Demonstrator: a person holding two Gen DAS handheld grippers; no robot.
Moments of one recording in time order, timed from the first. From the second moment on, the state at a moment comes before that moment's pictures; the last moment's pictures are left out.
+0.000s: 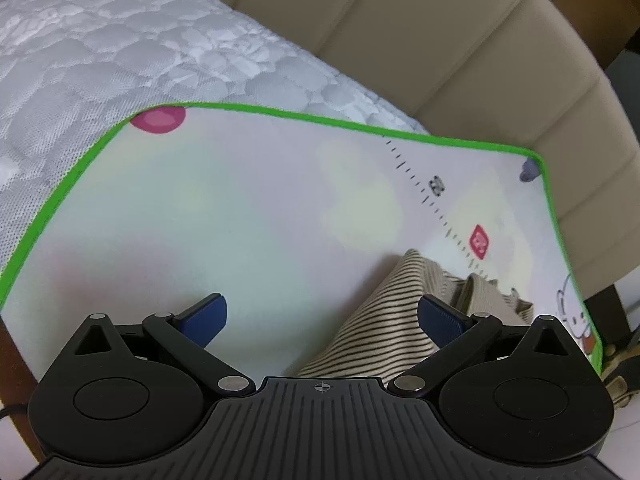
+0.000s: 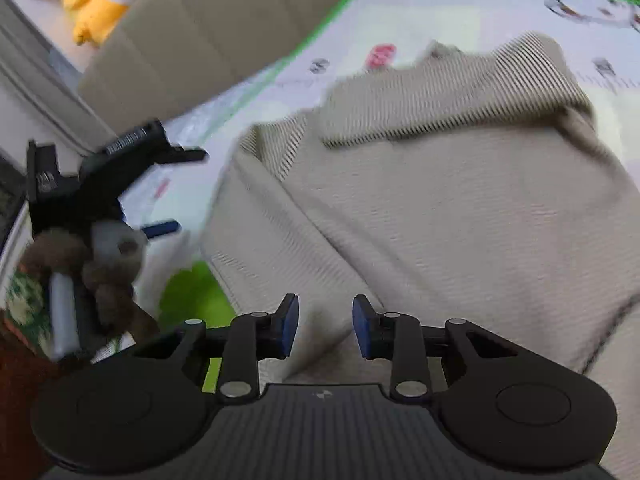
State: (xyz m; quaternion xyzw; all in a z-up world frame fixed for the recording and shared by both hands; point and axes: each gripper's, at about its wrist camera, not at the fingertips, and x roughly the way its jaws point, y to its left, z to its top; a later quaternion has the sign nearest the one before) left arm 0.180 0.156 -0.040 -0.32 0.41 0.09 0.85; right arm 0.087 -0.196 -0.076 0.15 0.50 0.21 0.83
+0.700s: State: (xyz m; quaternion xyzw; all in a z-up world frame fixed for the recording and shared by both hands) left arm 0.179 0.144 -0.023 -0.33 0.33 0.08 0.88; right arm 0.200 -0.229 0.097 -0.01 0.20 0.19 0.96
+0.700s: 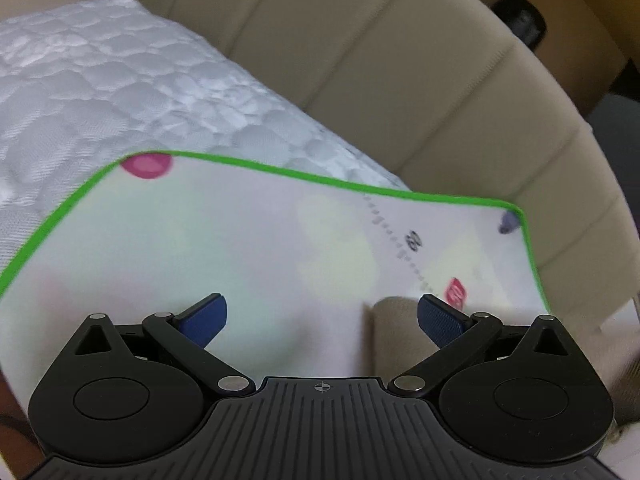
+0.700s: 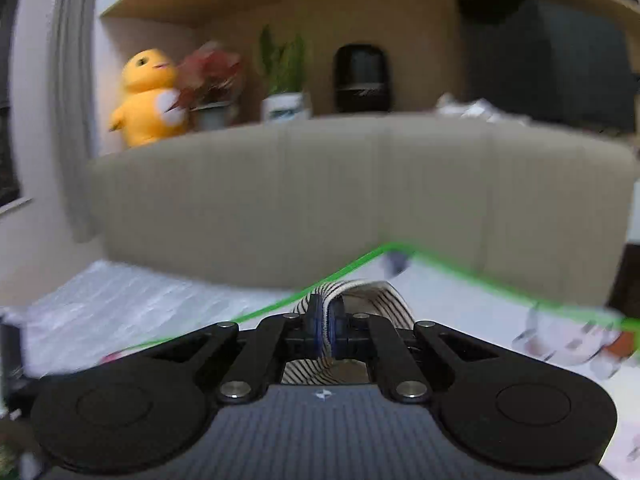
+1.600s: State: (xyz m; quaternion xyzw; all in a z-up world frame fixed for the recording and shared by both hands) left arm 0.216 0.038 -0.057 -0.11 0.41 -0.01 0.90; right arm 0.228 -0.323 -0.055 0.02 0.37 0.06 0.93
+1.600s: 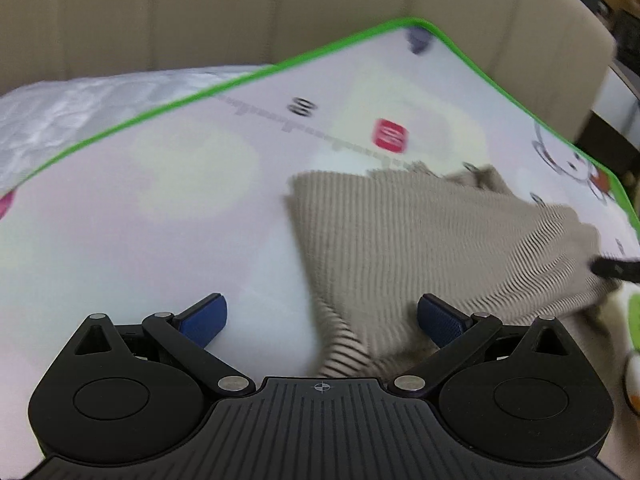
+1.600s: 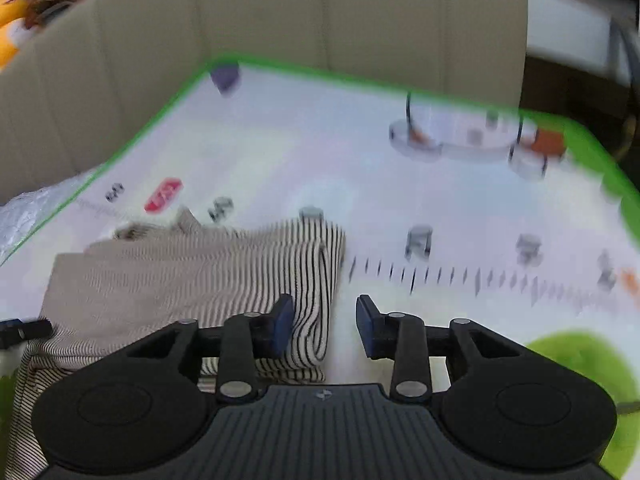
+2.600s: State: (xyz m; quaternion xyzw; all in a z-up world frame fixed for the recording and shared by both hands) left arm 0.222 0.004 -0.076 -0.07 0.44 -0.08 0.89; right arm 0.203 -0.285 -0.103 0.08 0.35 0.11 0.93
